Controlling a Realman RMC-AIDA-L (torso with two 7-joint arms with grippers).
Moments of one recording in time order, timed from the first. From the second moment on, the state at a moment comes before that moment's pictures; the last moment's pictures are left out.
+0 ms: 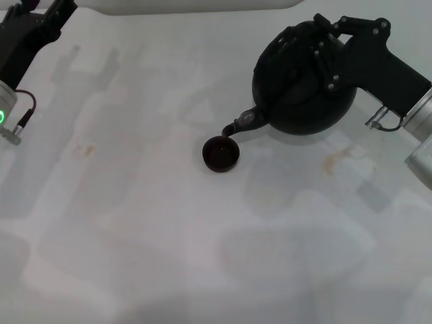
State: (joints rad) left arm -0.44 -2.09 1.45 0.27 -2.92 -1.07 2.35; right arm 0.39 2.02 -1.84 -0.36 -0.23 -1.21 -0.09
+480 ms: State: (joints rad) left arm -0.44 -2.09 1.45 0.27 -2.92 -1.07 2.35; right arm 0.39 2.02 -1.86 -0.36 -0.23 -1.21 -0.23
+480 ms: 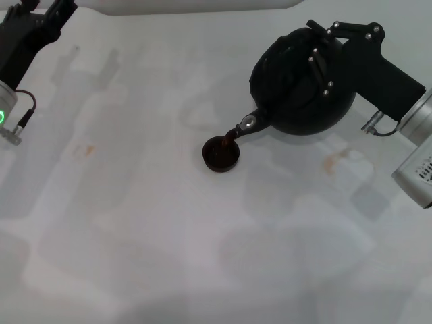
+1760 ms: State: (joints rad) left arm -0.44 -2.09 1.45 0.27 -2.92 -1.07 2.36; right arm 0.39 2.02 -1.86 -0.37 -0.23 -1.21 -0.27
